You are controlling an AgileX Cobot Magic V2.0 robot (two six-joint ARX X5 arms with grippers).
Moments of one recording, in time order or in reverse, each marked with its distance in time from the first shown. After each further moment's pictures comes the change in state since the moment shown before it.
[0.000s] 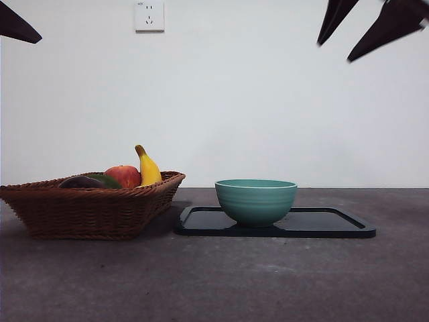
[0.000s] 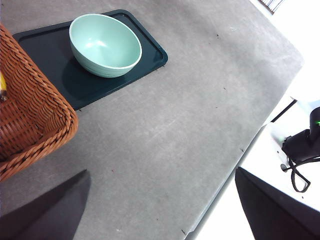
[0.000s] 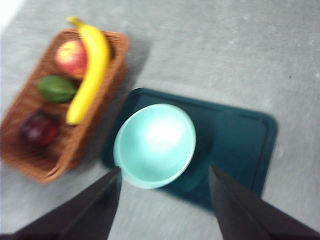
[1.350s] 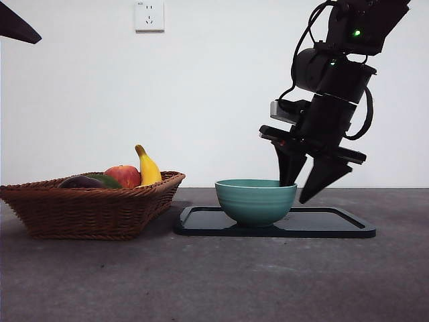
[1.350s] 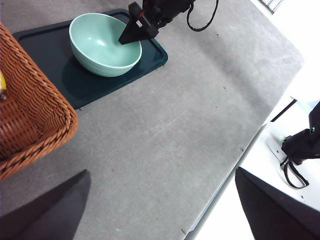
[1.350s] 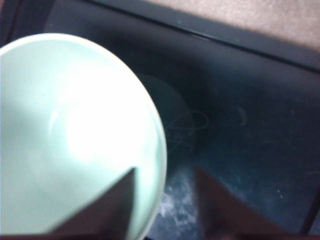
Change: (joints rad) left arm 0.000 0.000 0.000 -0.003 0.000 0.000; right arm 0.085 0.593 0.114 0.077 0.080 -0.061
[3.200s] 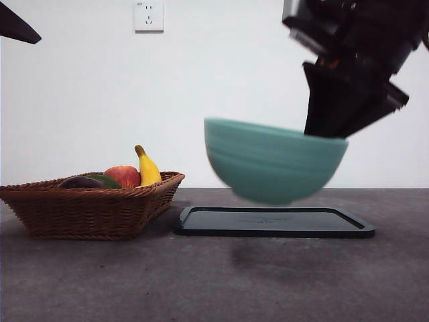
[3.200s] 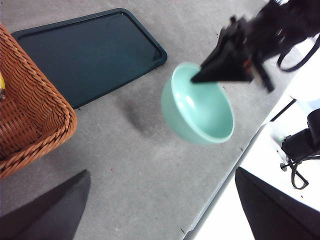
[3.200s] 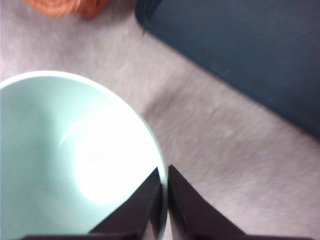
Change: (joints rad) left arm 0.000 0.000 0.000 -0.002 0.000 0.000; right arm 0.215 -0.613 -0.487 -0.011 -0.019 -0.032
